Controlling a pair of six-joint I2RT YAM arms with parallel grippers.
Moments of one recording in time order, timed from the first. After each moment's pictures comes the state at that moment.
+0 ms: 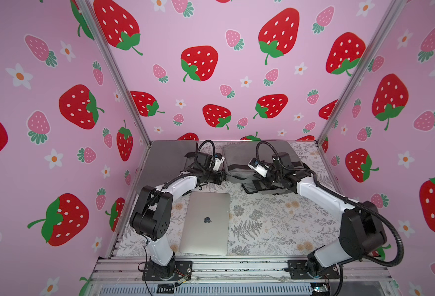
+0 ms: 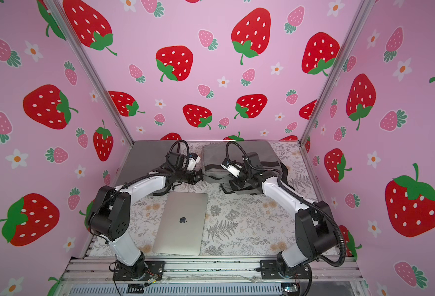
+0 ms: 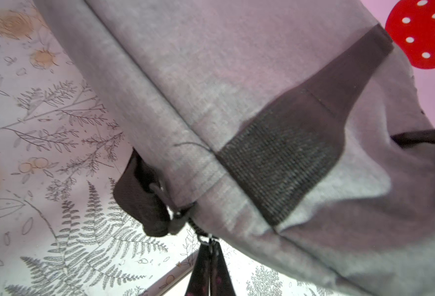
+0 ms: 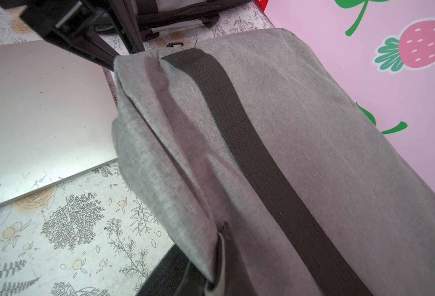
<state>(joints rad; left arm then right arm) -0.39 1.77 1.18 -0.26 0.47 -0.13 0.53 1.54 1.09 -0.28 -0.29 -0.59</state>
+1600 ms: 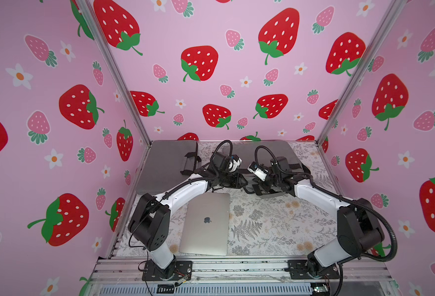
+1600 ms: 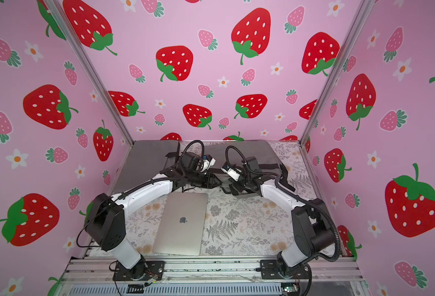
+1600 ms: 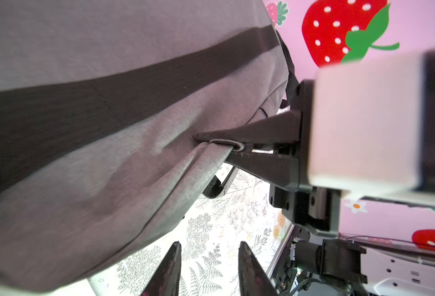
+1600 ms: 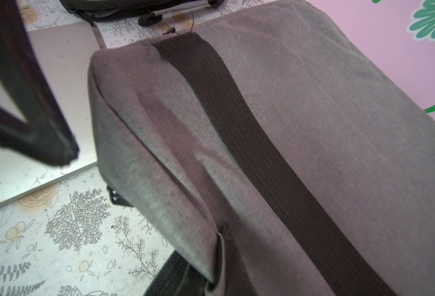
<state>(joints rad) -0.58 1.66 1.27 -0.37 0.49 -0.49 0.55 1.56 1.02 -0.21 -0.30 -0.53</state>
